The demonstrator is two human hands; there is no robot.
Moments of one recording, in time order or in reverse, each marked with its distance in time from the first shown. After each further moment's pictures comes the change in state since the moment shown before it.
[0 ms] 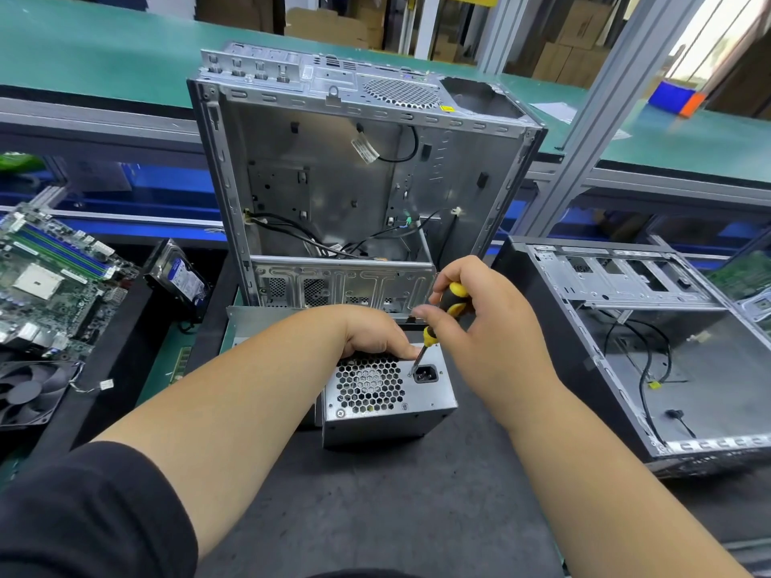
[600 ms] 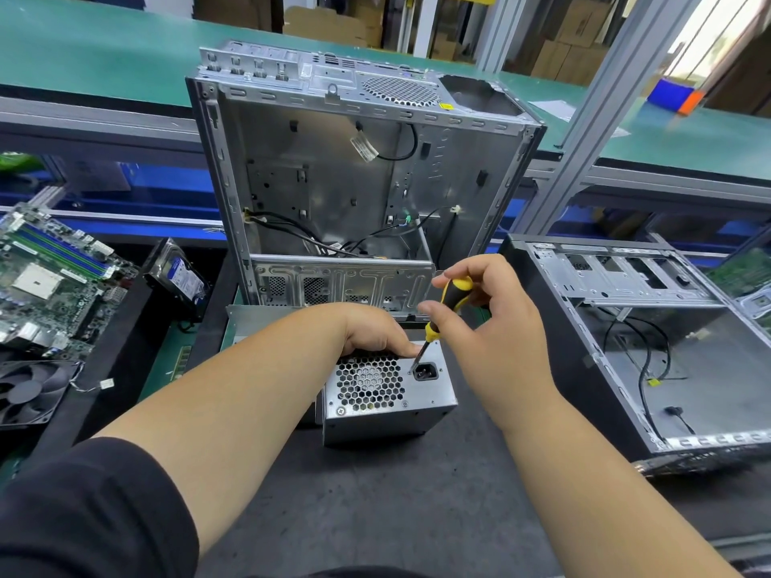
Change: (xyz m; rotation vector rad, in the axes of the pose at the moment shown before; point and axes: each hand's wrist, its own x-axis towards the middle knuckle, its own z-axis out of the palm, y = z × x) left_hand -0.005 0.002 0.001 -0.002 0.002 -0.010; right_hand -0.008 0.002 0.006 0.228 0.149 0.077
